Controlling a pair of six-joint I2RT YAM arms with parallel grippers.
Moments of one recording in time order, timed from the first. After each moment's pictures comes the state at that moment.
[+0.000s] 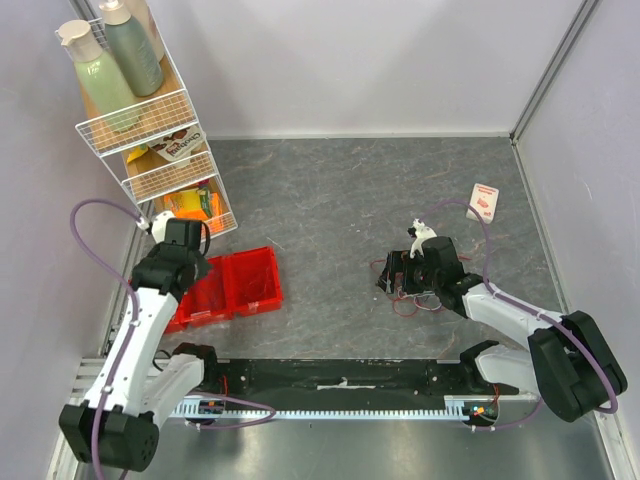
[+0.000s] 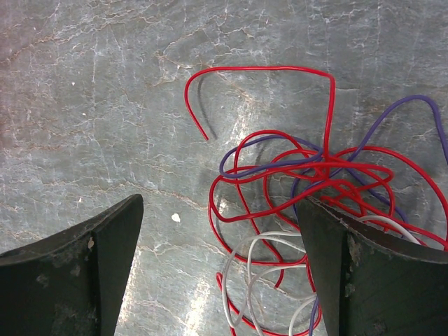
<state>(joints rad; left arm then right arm) -0.16 0.85 0.87 -0.92 -0.44 -0.59 0.43 1.18 0.40 0.04 -0.21 0.41</state>
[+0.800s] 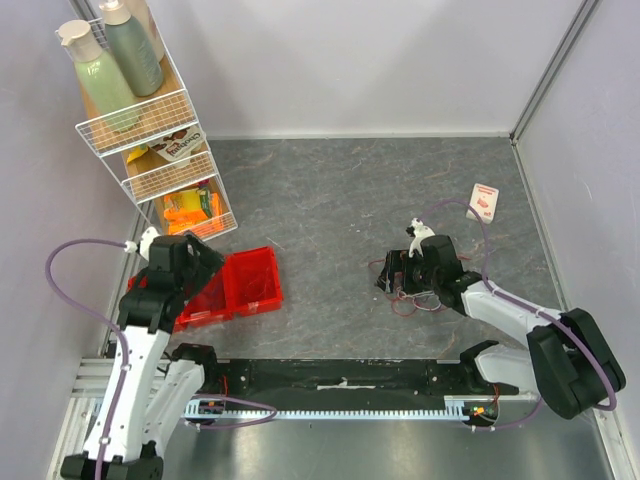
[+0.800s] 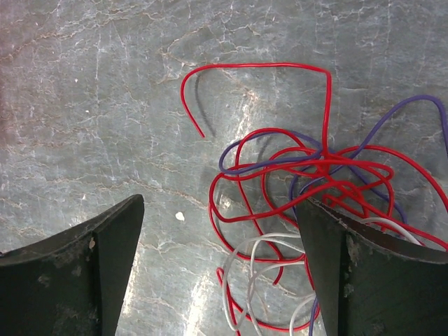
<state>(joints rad) -0.11 0.69 0.78 -0.93 -0.25 -0.90 0.43 1.20 0.41 0.04 -0.23 0.41</state>
